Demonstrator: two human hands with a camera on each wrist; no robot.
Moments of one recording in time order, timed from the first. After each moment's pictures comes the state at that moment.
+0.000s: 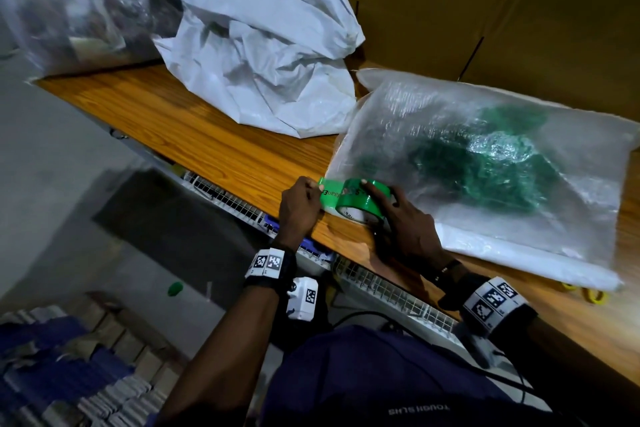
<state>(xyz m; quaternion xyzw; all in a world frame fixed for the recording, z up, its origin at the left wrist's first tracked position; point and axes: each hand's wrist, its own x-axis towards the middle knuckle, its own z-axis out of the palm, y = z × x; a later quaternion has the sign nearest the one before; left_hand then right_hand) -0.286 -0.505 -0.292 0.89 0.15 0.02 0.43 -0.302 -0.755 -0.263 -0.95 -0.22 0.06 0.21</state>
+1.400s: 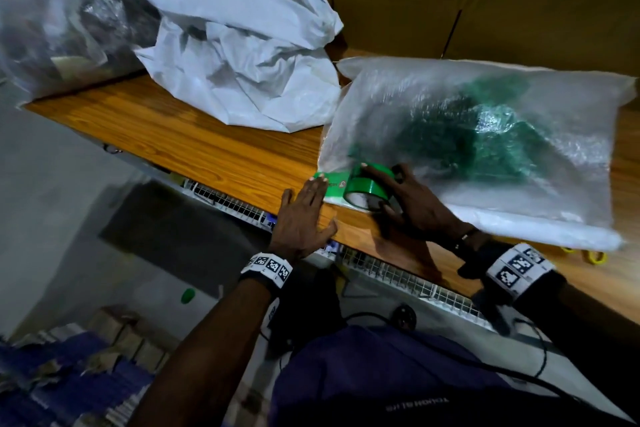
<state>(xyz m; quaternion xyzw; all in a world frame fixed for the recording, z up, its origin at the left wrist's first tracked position) -0.326 -0.498 -0.309 0.99 -0.14 -0.04 0.09 -0.288 -0.784 -0.260 -0.91 -0.27 0.07 0.30</state>
